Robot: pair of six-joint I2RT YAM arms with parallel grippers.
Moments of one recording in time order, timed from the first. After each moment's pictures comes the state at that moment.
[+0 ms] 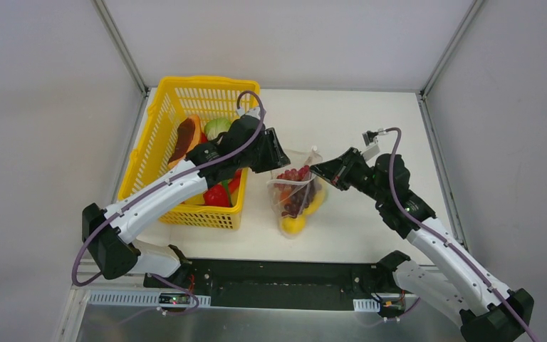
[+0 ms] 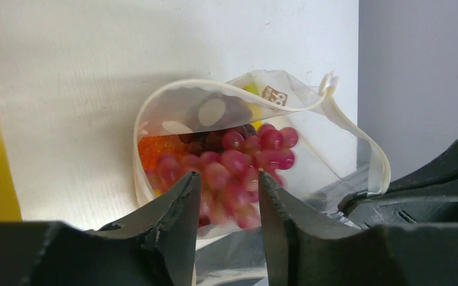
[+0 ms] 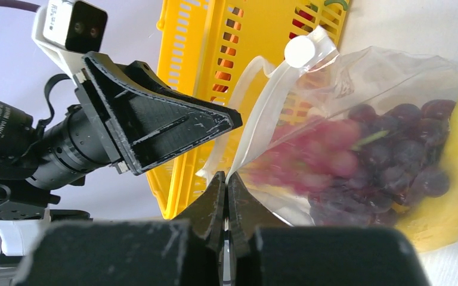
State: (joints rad) left arm -0.81 1.34 1.26 -0.54 -0.08 -0.89; right arm 0.57 0.81 0.70 -0.10 -0.27 1.09
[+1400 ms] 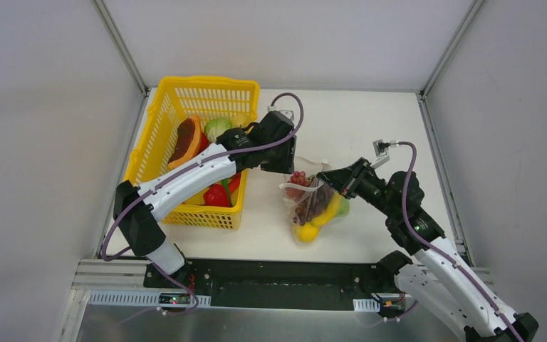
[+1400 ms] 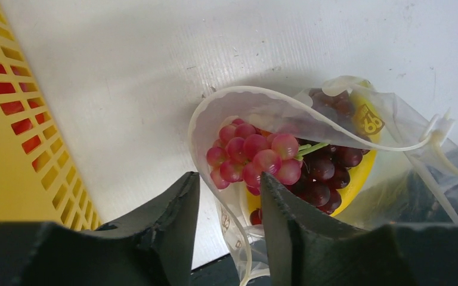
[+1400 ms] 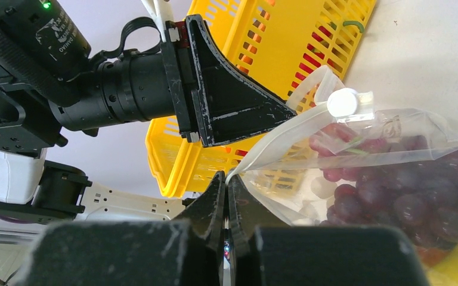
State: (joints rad) left arm -0.87 1.60 1.54 -0.80 -0.13 -0.61; right arm 0.57 0.62 0.59 -0.04 -0.28 1.00
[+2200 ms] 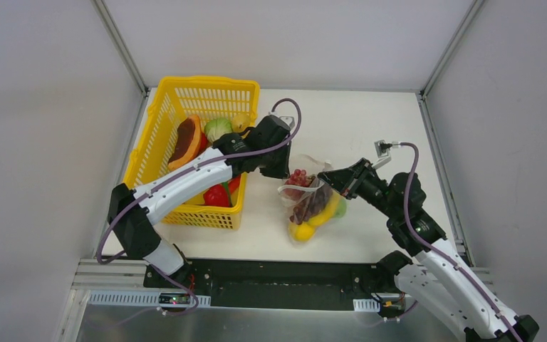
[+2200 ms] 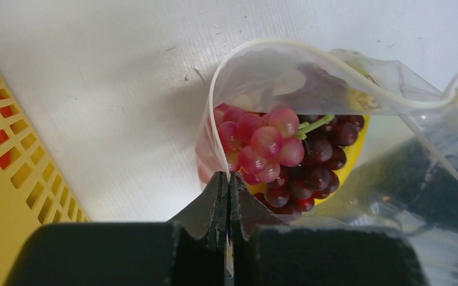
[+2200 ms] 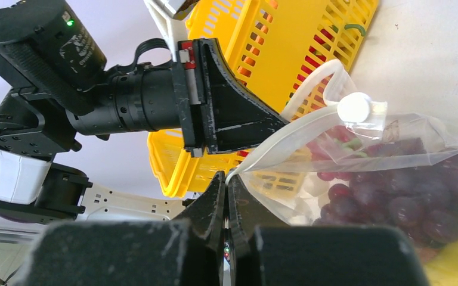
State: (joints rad) left arm -0.87 1.57 1.46 -0.75 -0.04 -0.60; right arm 0.57 0.60 0.59 -0.05 -0.27 1.00
